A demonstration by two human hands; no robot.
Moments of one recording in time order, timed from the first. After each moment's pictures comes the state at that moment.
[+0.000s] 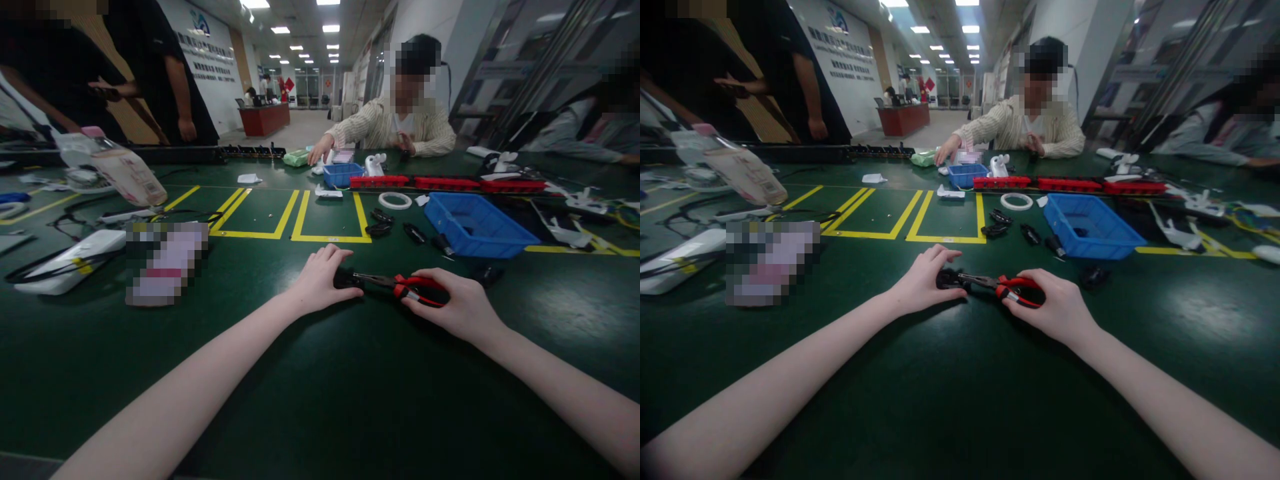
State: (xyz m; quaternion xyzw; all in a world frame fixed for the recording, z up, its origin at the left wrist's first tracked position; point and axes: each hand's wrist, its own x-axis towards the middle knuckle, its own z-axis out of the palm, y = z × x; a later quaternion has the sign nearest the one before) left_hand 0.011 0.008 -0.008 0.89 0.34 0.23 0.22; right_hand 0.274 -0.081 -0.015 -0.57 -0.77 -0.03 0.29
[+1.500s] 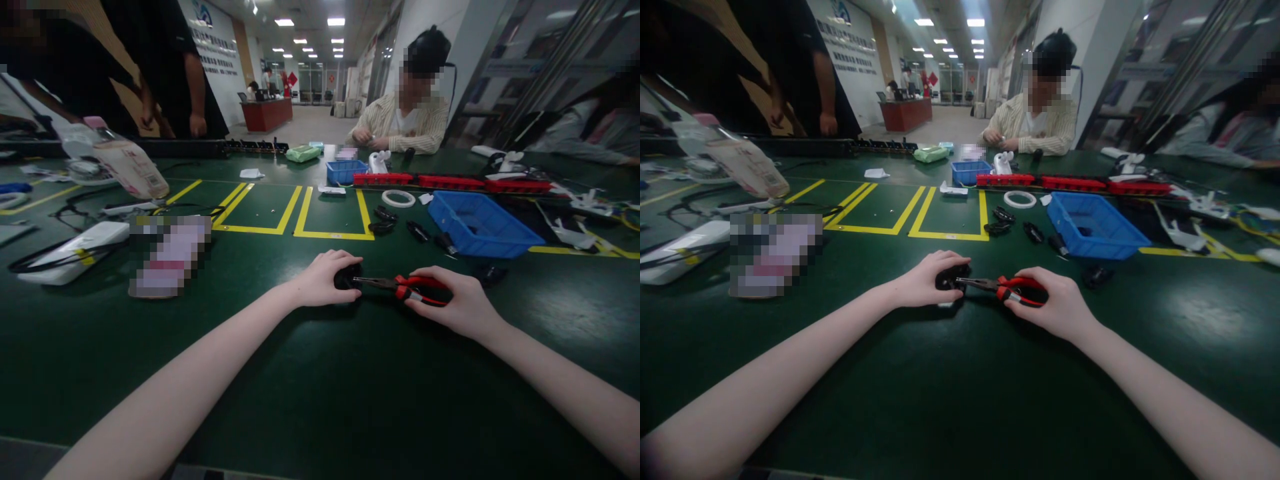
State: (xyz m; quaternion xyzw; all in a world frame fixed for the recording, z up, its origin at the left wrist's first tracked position) left_hand 0.006 0.013 -0.005 0.90 0.28 0.18 0.28; right_hand 0.273 -0.079 -0.011 -0.56 -0.77 0.04 0.30
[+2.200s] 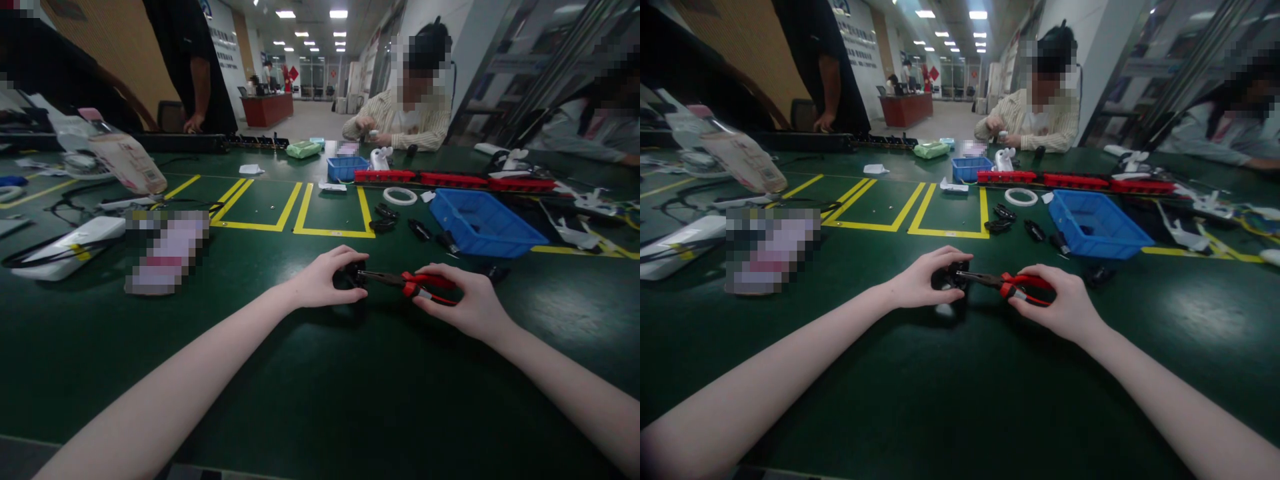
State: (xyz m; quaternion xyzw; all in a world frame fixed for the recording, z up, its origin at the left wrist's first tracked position) left_hand 0.002 0.006 -0.001 0.87 0.22 0.25 0.35; right_hand 0.274 -0.081 -0.005 -0.56 -0.76 0.04 0.32
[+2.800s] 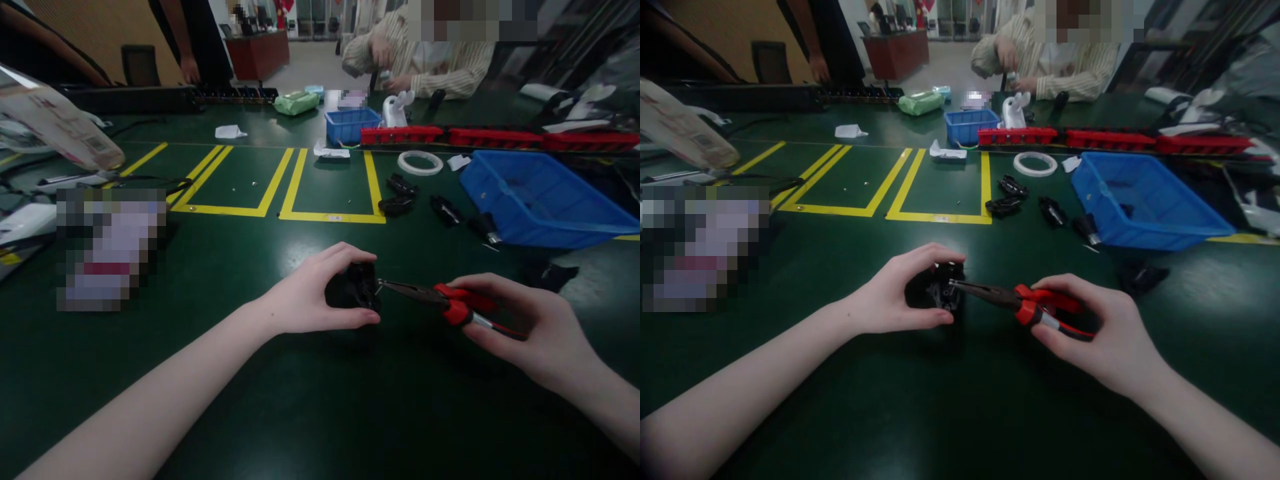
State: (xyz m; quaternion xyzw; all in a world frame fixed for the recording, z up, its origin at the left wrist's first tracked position) left_hand 0.004 0.007 0.004 0.86 0.24 0.23 0.39; right_hand 0.289 -0.089 -0.007 -0.61 -0.72 0.17 0.29
